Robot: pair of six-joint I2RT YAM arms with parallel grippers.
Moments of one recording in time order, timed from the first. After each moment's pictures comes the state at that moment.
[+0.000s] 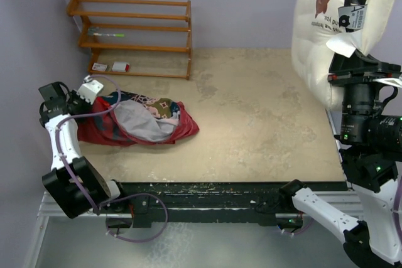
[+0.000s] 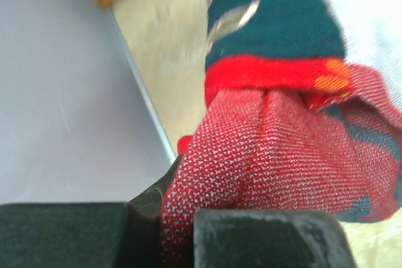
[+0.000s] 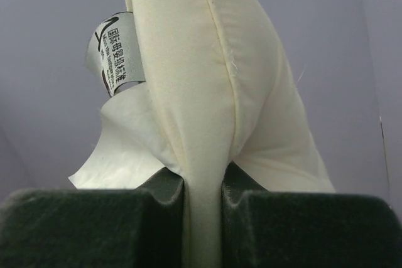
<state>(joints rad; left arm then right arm) 0.53 1.25 1.07 -0.62 0.41 0.96 0.50 0.79 1.45 -0.03 0.48 0.06</state>
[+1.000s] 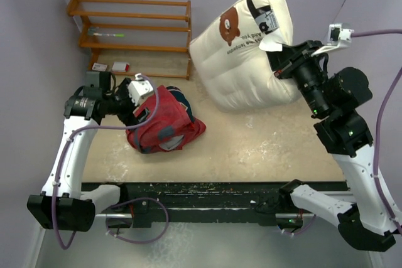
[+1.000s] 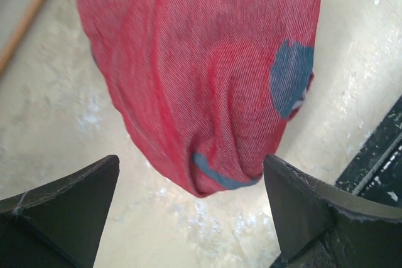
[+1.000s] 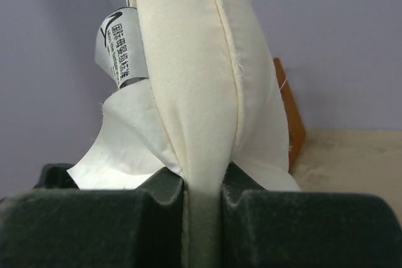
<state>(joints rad) -0.06 1.14 1.25 -1.01 0.52 0.79 0.51 0.97 1.51 -0.27 0.11 0.45</state>
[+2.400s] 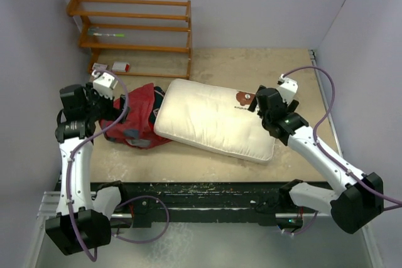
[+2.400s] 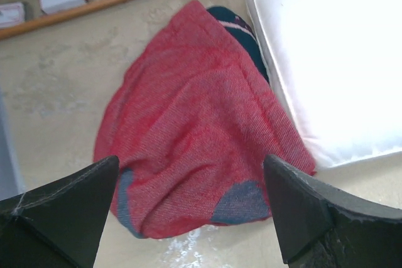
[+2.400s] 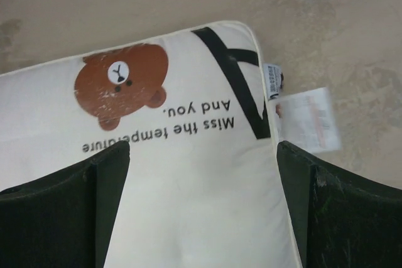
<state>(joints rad) 0.26 0.97 0.98 -0.58 0.51 0.36 0.49 1.13 0.91 -0.49 0.68 0.67</state>
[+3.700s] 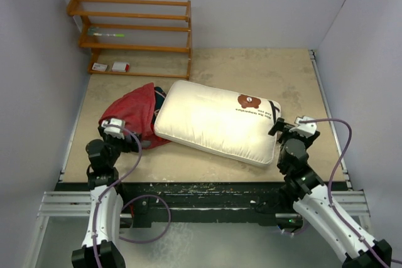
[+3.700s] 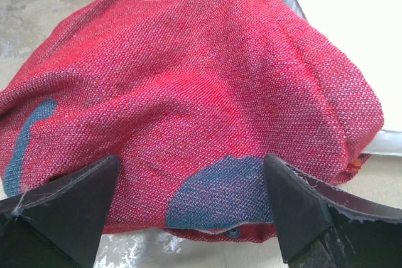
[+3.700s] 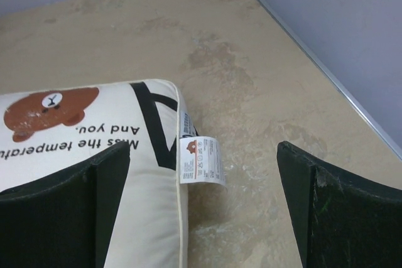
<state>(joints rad) 0.26 0.47 0.07 0.14 0.45 0.09 0.50 0.38 0.22 0.06 0.88 0.16</state>
